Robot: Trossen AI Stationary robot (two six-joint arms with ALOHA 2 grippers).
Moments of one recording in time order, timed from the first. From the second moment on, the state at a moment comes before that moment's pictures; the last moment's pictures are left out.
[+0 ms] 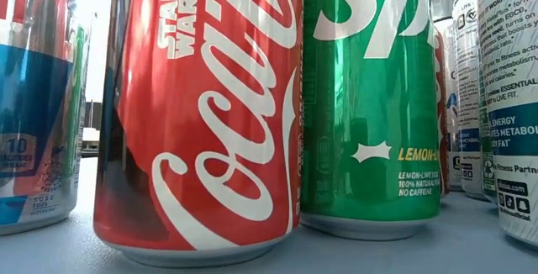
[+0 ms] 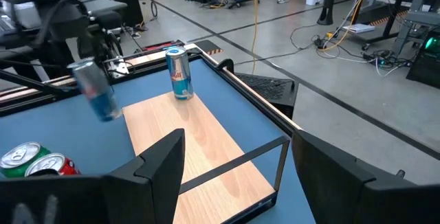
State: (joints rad) left arm 0.02 1.76 1.84 -1.46 -0.01 -0.14; right arm -0.01 0.34 0.93 -0.87 0.47 0.20
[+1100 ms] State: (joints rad) left arm 0.15 1.88 1.84 -1.56 -0.14 0.42; right arm -0.01 0.34 0.93 -0.87 0.48 0.24
